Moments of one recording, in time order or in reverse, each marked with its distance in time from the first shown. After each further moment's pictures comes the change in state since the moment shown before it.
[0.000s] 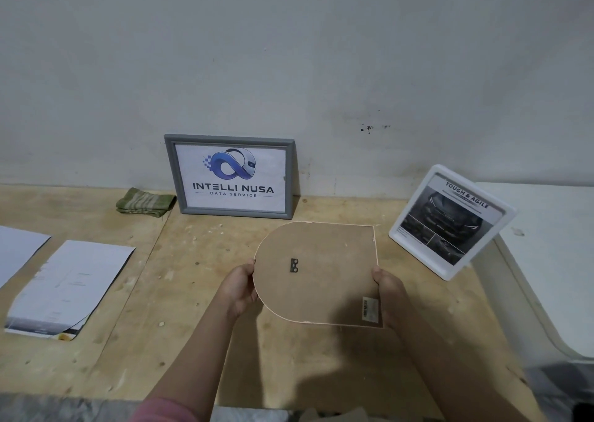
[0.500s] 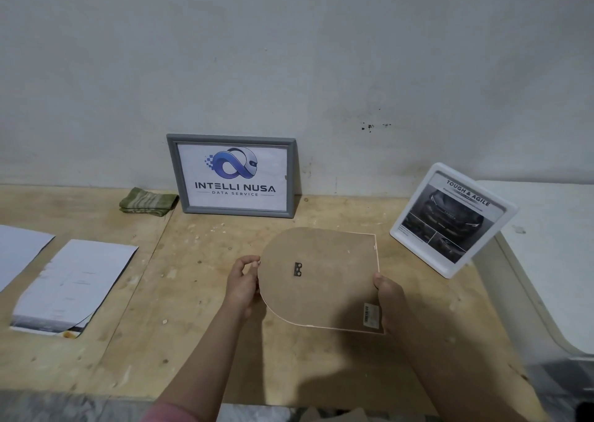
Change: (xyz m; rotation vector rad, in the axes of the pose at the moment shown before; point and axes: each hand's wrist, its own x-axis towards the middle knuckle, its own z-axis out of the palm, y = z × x) left_hand 0.004 -0.021 -0.004 0.192 0.227 0.294; right_hand 0.013 0.026 -0.003 -0.064 0.073 0.055
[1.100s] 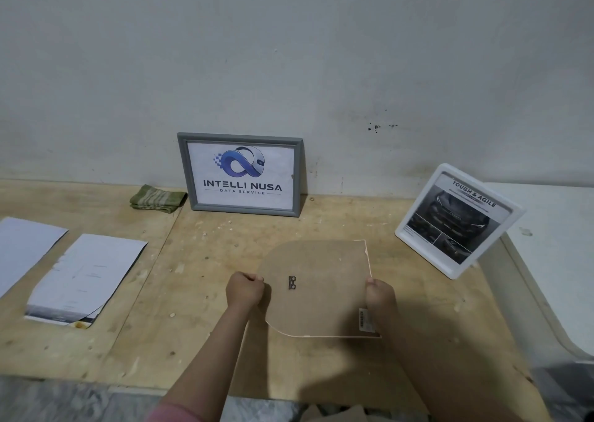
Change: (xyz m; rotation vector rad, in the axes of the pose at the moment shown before) left_hand 0.008 -0.014 -0.011 0.602 0.301 0.021; right_hand -0.001 0.013 0.024 -0.279 0.081 -0.151
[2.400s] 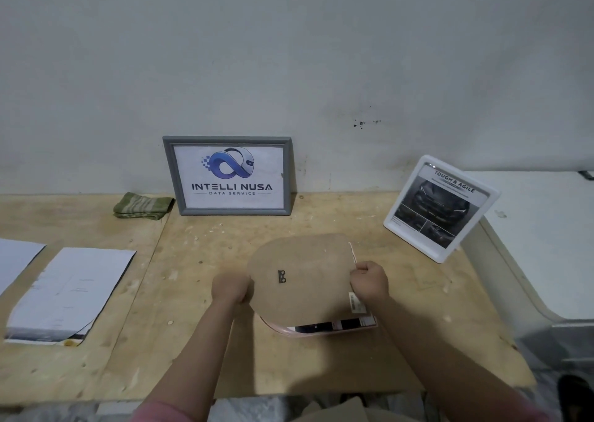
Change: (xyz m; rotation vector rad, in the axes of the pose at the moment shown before) left_hand 0.033 -0.014 -0.020 -0.129 -0.080 -0.101; right_hand -0.015 -0.025 0.008 -0.088 0.050 -0.031
